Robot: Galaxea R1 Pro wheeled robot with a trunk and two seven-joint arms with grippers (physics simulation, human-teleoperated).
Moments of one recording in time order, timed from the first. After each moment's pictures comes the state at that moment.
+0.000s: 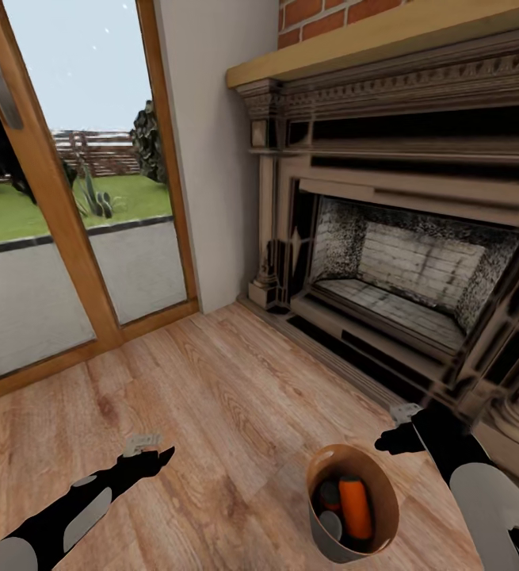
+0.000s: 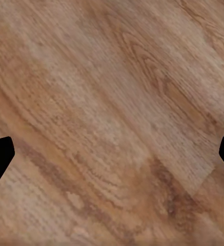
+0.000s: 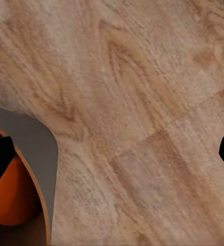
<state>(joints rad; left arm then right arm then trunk) -0.56 0.31 -0.62 -0.55 0.85 0.01 -0.17 -0.77 -0.19 -0.21 -0.50 0.53 0.63 0.45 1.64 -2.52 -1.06</state>
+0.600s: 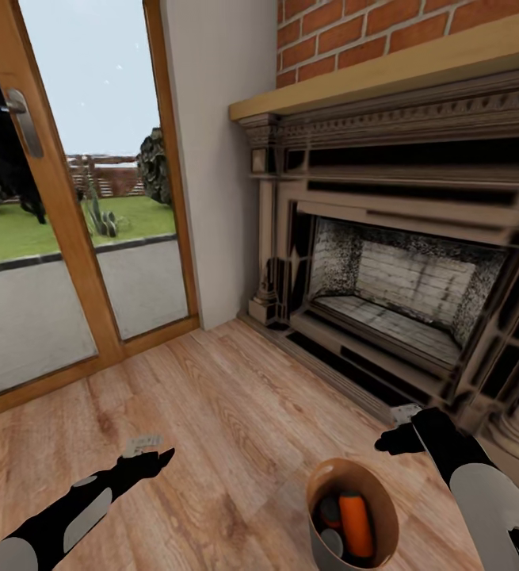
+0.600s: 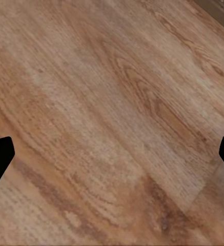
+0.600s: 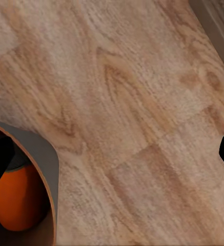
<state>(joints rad) -0.56 0.31 -0.63 -0.55 0.85 0.02 -0.17 -0.77 -0.19 -0.21 -0.50 0.53 0.63 0.45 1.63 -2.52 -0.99</state>
